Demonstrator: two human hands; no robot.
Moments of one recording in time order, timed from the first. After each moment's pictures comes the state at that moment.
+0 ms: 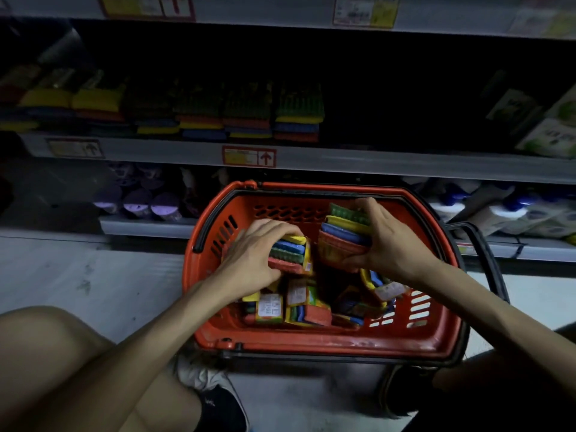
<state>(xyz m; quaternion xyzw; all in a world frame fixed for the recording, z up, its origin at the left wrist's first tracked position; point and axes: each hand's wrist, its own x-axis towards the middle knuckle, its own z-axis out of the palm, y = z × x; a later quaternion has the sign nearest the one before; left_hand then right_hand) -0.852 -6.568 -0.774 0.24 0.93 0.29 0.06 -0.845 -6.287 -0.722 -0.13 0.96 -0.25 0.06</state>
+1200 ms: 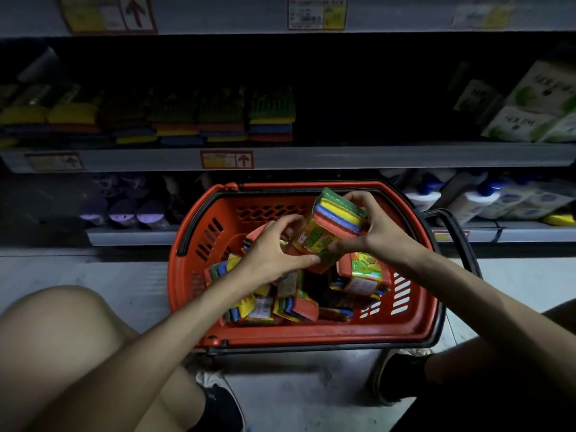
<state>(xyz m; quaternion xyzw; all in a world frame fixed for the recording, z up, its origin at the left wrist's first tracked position) -0.850 -6.505 -0.763 0.11 0.87 0.46 0.15 -0.831 -6.274 -0.711 0.03 0.79 -0.59 0.16</state>
